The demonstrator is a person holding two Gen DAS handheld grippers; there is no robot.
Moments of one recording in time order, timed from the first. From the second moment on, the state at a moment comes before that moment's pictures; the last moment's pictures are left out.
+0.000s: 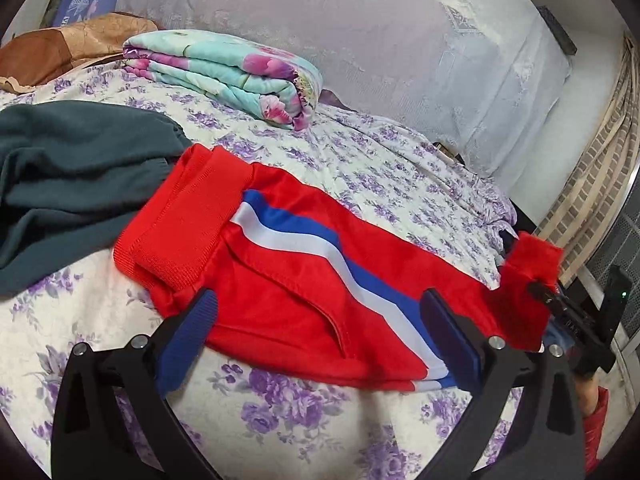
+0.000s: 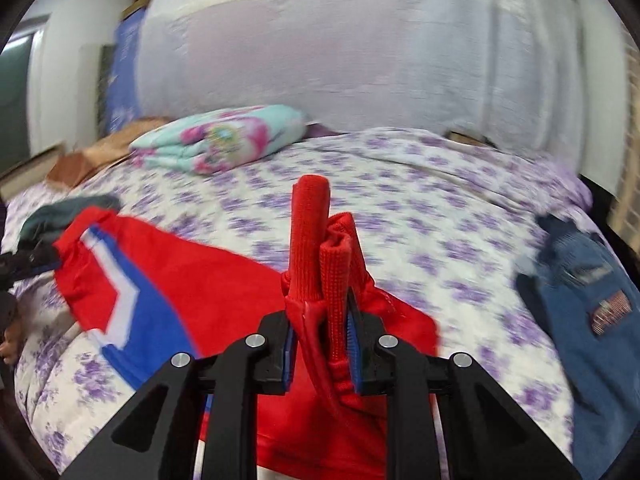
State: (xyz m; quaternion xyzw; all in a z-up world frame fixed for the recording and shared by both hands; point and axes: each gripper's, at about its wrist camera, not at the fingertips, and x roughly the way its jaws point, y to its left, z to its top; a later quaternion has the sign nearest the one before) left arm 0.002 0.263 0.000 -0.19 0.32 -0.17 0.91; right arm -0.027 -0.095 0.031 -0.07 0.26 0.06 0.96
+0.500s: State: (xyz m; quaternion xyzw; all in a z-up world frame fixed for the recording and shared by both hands) left arm -0.001 0.273 -0.002 -0.22 0.31 -0.19 0.90; right arm -0.039 0.008 0.001 -0.20 0.32 0.19 0.91
